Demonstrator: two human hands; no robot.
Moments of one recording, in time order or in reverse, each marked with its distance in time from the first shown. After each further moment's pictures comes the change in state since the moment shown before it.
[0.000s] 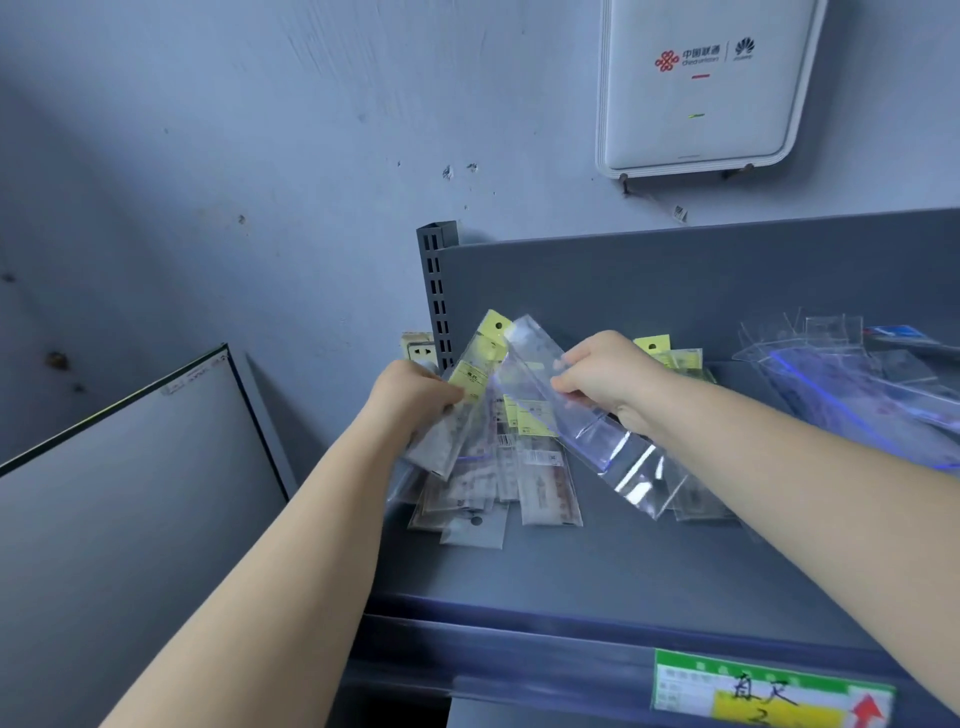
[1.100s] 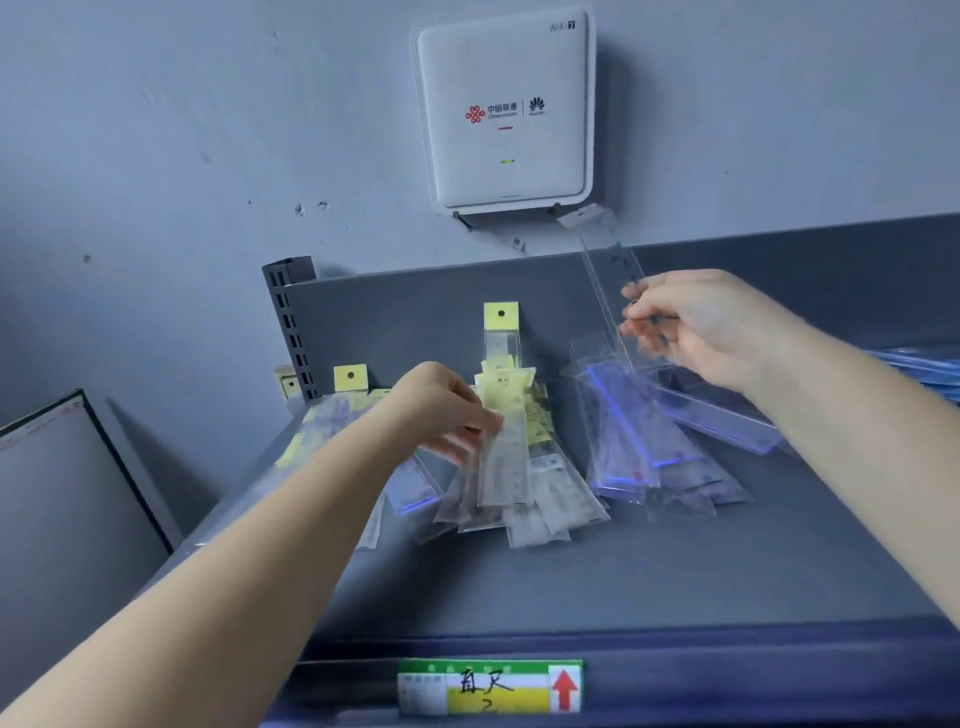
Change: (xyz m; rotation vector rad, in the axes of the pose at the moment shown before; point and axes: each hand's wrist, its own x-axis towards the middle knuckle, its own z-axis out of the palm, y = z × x) left_hand -0.054 0.104 0.104 0.011 -0.337 0.218; right_hand -0.048 0.046 -0.198 0.528 0.159 -0.126
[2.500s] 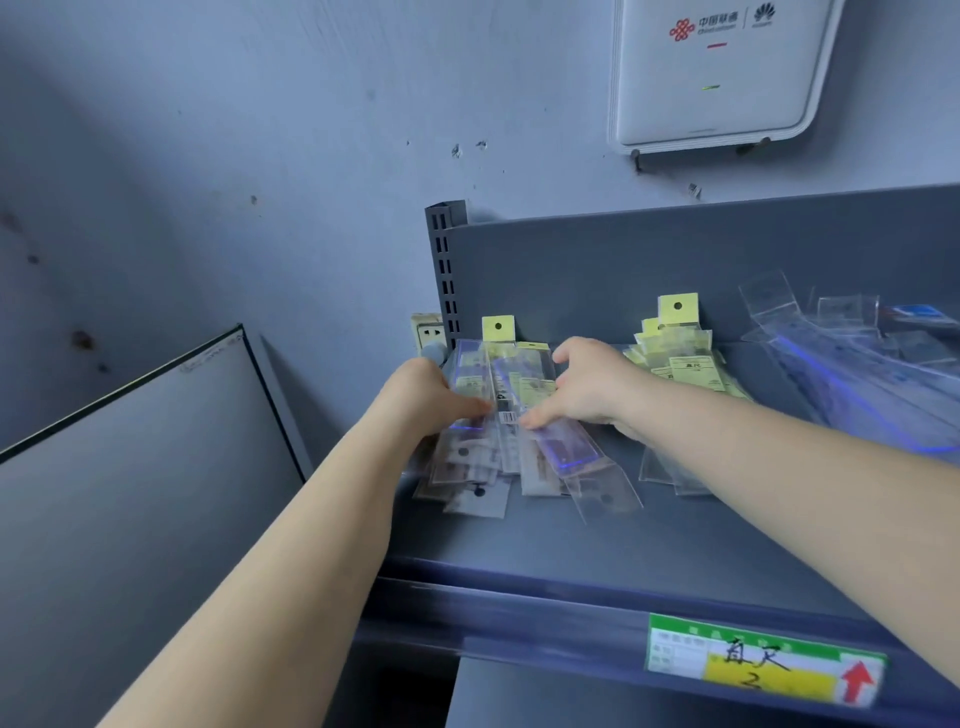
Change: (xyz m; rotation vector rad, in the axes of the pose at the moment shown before) left_hand -0.026 -0.111 -0.095 0.333 0.320 -0.173; right_hand -0.016 0.064 0.204 -0.958 -0.366 0.018
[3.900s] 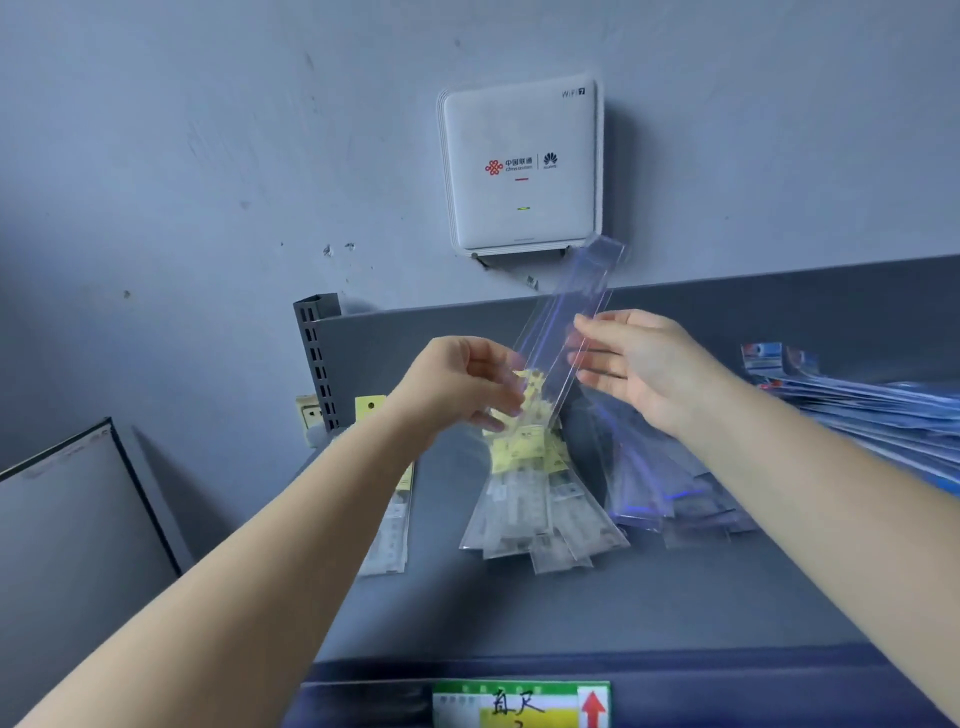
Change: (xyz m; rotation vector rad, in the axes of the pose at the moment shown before) left_hand -0.031 0.148 0.020 -0.635 -0.282 0.466; right_hand -0.049 0.094 -0.132 1.151 0.337 -0.106
